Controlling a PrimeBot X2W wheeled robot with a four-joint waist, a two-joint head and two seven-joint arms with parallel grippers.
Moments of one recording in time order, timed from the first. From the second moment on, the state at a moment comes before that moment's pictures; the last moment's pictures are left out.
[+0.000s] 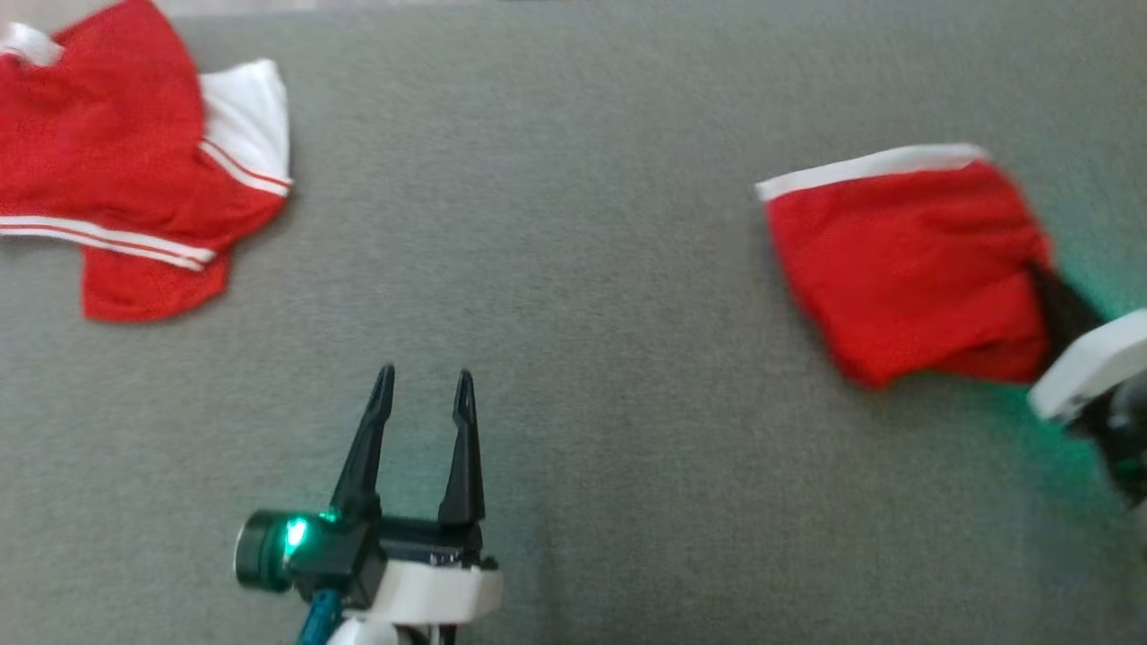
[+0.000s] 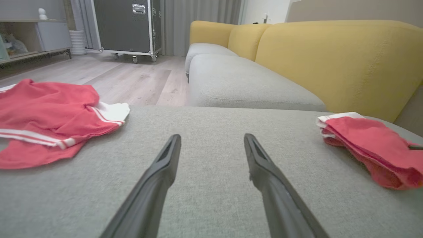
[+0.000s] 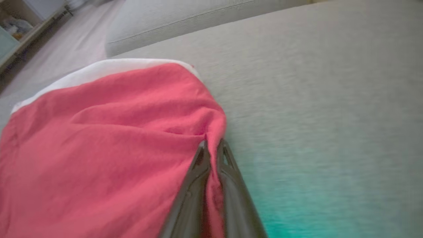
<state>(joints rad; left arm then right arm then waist) -0.01 0.05 -0.39 0.04 -0.20 0.15 -0.26 -0.45 -0.50 0.34 0.67 0.79 0.13 0.03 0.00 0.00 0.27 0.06</state>
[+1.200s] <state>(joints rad) -0.15 0.05 -0.38 0.10 -0.19 0.13 -0.26 -0.52 -0.48 0.27 0.65 0.52 0.13 -0.25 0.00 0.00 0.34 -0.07</state>
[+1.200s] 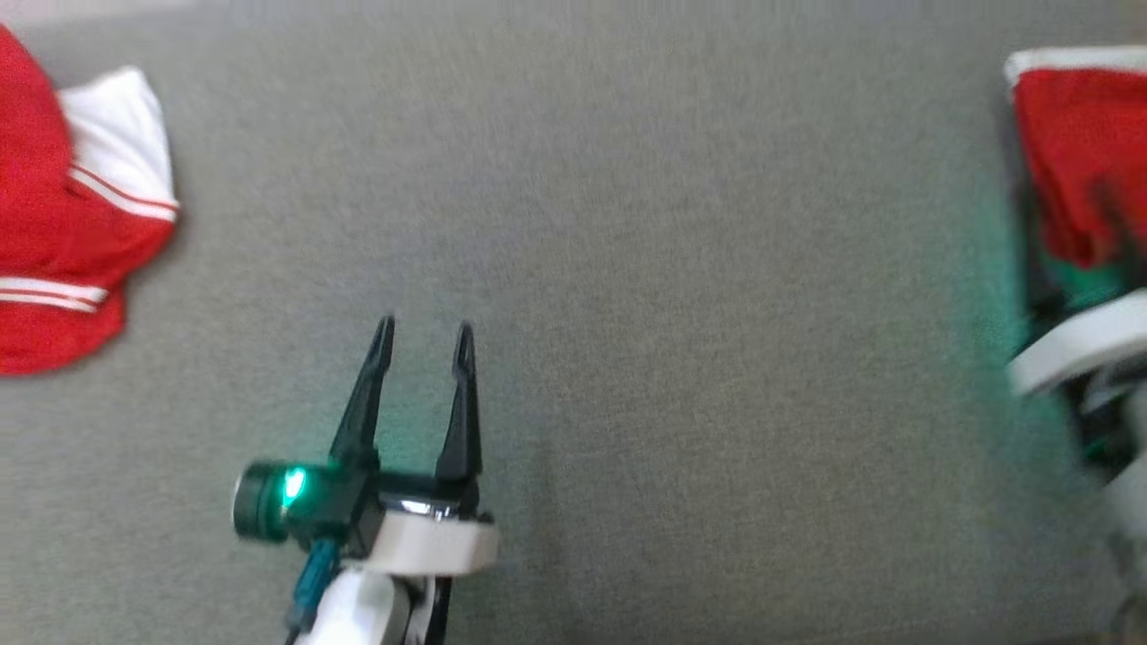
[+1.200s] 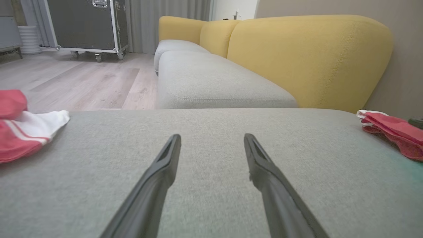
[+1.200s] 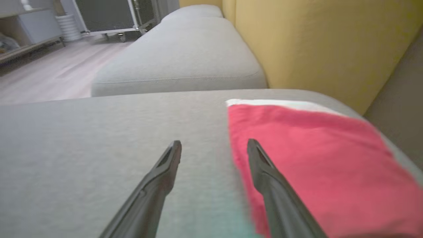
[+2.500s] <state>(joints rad) 0.22 0.06 -0.24 0.07 -0.20 0.12 -0.26 0.12 -0.11 0.09 0.22 0.23 0.13 -0.25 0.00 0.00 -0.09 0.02</state>
